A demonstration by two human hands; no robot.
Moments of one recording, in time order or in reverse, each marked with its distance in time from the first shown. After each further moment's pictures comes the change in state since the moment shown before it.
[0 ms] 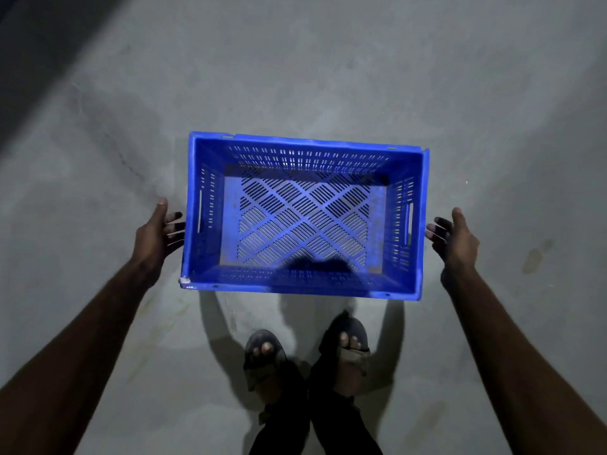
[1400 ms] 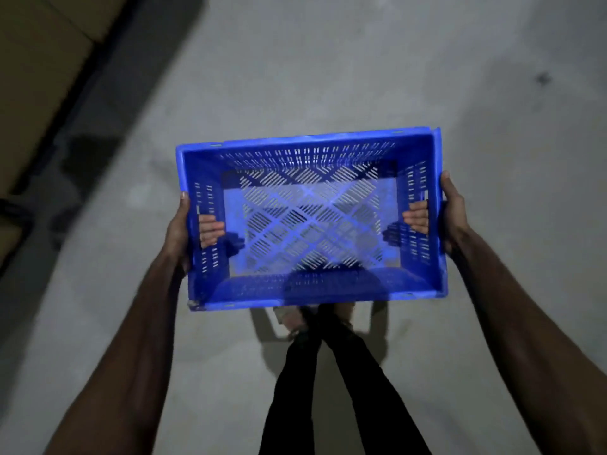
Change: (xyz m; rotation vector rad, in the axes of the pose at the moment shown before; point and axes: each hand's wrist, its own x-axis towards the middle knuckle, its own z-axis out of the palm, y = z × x) left_hand -0.296 0.175 -0.062 0.072 -0.218 -0.050; right_hand -0.273 -0.204 -0.159 -0.068 -0.405 0.156
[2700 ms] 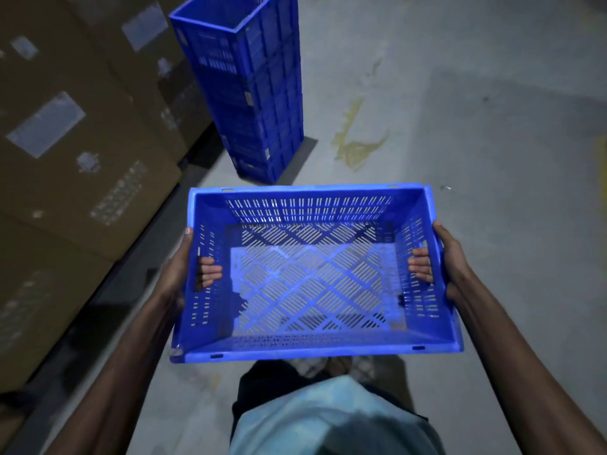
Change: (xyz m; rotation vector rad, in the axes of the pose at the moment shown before) left_hand -0.279 0.369 0.259 0.070 -0.028 0.310; right_hand -0.213 -0.327 -0.271 0.202 0.072 -0.187
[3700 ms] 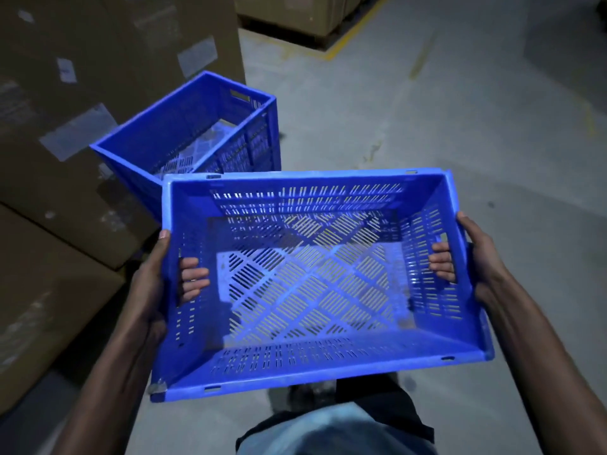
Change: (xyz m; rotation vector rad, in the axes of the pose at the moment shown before) left_hand 0.343 0.465 0.265 -0.224 0.011 0.110; right_hand 0.373 -0.593 0.026 -0.037 -0.073 -0.128
